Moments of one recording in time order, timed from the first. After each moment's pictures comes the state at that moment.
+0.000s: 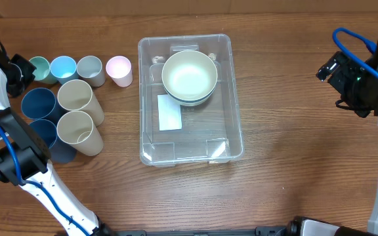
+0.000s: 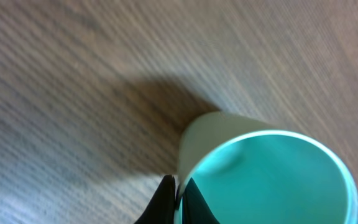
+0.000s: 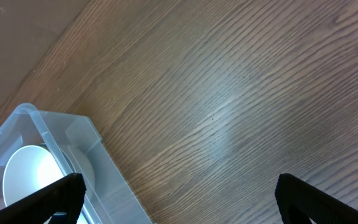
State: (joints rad) left arm 0.54 2.32 2.01 -0.85 0.18 -0.42; right arm -0.22 1.44 1.61 -1.19 -0.09 0.51
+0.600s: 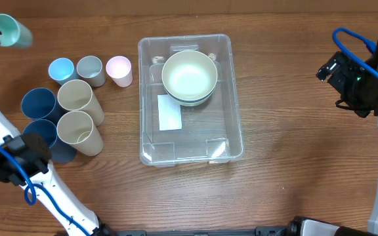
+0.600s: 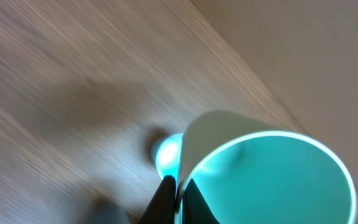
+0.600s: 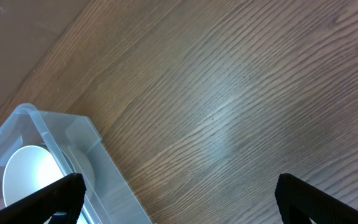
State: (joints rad) left arm 0.52 2.31 2.79 -1.46 0.22 -0.37; right arm -0.22 1.44 1.61 -1.19 -0.09 0.51
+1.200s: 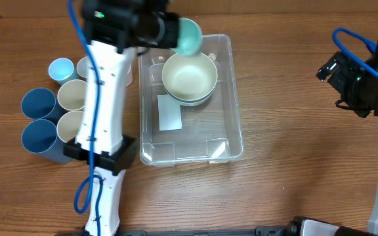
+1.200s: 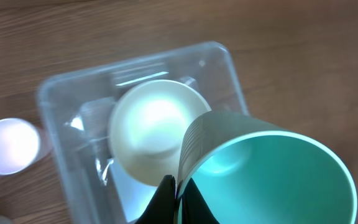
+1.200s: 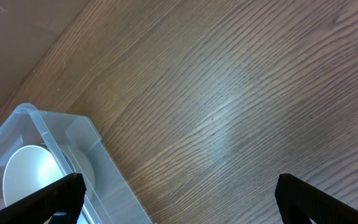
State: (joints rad) left arm -0.35 2.30 3.03 -1.69 0.15 -0.23; right arm -0.22 1.44 1.61 -1.19 -0.09 0.51
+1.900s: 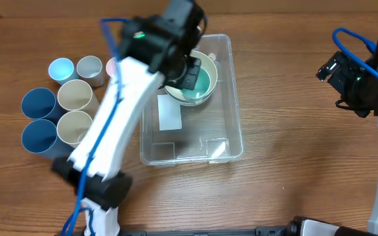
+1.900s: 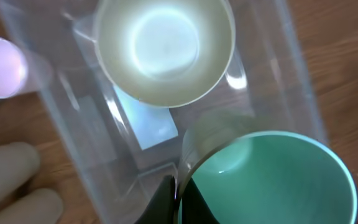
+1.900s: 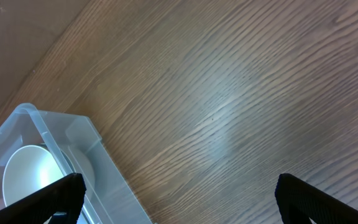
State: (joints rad) left arm -0.53 2.02 2.32 -1.57 -0.02 -0.22; right arm -0.22 1.44 1.61 -1.19 -0.09 0.51
